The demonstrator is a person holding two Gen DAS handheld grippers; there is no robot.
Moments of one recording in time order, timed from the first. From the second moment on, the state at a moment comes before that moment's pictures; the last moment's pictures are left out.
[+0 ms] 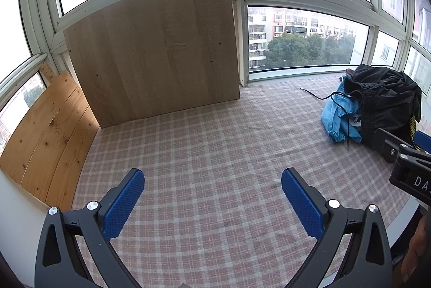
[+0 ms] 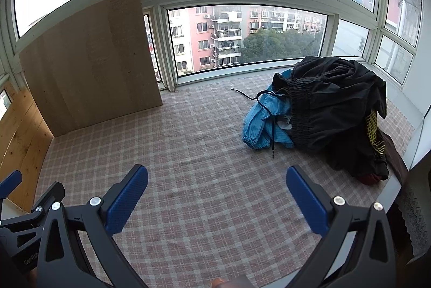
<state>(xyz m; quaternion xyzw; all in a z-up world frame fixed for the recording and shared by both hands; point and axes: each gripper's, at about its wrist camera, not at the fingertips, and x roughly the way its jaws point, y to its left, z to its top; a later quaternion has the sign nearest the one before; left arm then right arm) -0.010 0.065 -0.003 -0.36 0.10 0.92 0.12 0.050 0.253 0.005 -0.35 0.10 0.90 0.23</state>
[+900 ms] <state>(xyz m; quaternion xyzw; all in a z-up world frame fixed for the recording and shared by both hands) -0.018 0.066 -0.010 -0.36 0.10 0.92 0.13 0.055 0.266 0.006 -0.32 0.11 0.90 0.25</state>
